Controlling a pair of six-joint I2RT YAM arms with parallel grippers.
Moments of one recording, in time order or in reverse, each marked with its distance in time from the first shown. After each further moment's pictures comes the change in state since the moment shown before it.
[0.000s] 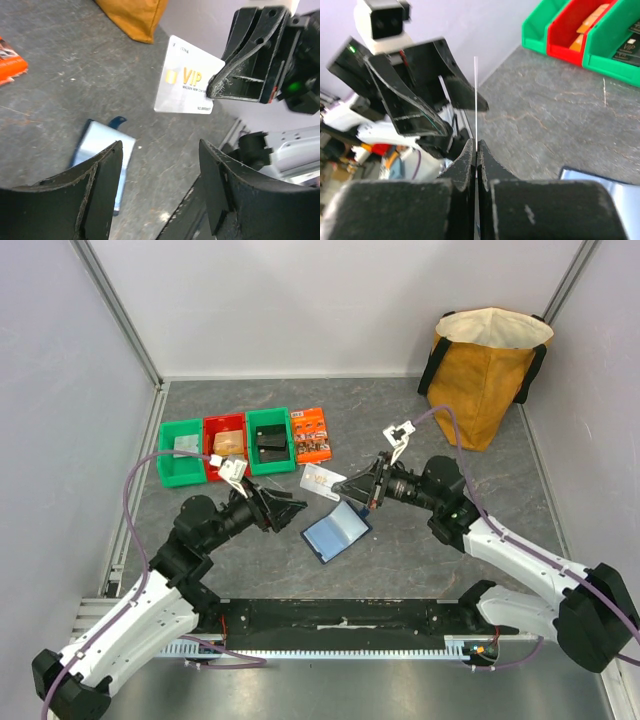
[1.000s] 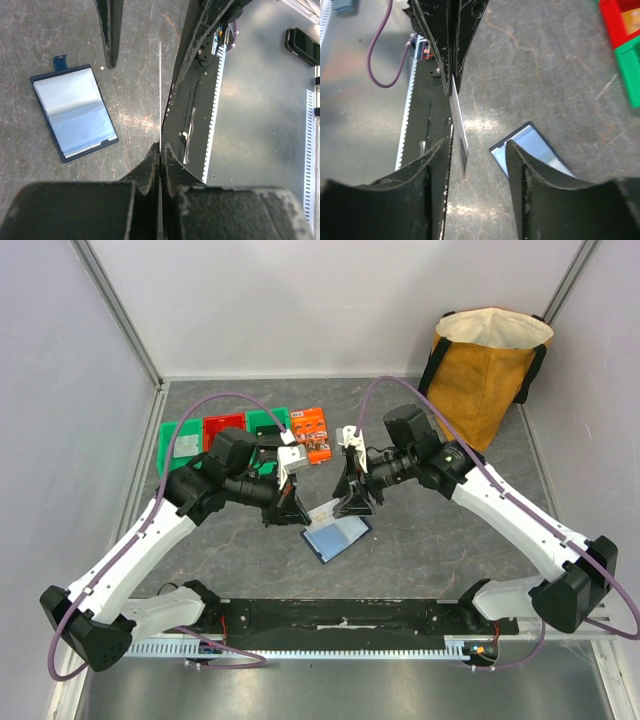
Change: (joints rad) left arm -0.001 0.499 0.638 -0.798 0.524 0.695; right arm 0.026 0.220 0.627 -1.051 -0.311 -1.028
